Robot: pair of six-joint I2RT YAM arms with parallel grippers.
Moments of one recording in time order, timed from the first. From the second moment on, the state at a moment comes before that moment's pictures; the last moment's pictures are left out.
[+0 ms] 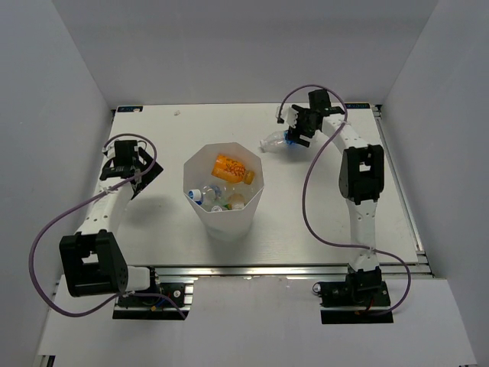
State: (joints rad) left arm 0.08 1.33 0.96 -0.52 -0.17 -0.66; right arm 0.21 2.34 2.06 -0.63 -0.36 -1.19
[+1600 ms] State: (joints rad) left arm 0.08 1.01 0.92 -0.60 -0.14 -0.63; right arm 0.70 1.57 1.78 -0.56 -0.91 -0.44
